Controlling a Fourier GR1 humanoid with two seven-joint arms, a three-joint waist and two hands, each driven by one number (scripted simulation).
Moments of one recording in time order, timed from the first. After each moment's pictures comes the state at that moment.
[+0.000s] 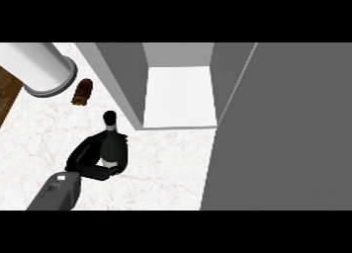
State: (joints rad) left arm -0.40 0.19 0.09 -0.50 0.01 -0.62 -0.64; right arm -0.65 -0.25 0.05 -2.48 -0.07 -0.20 1.04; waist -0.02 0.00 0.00
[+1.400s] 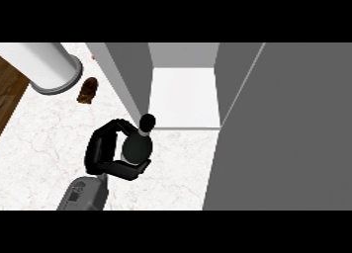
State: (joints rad) left arm -0.21 0.01 -0.03 -1.10 0.07 -0.06 -0.68; right arm -0.59 -0.27 0.02 -2.48 -0.08 -0.18 1.02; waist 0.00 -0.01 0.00
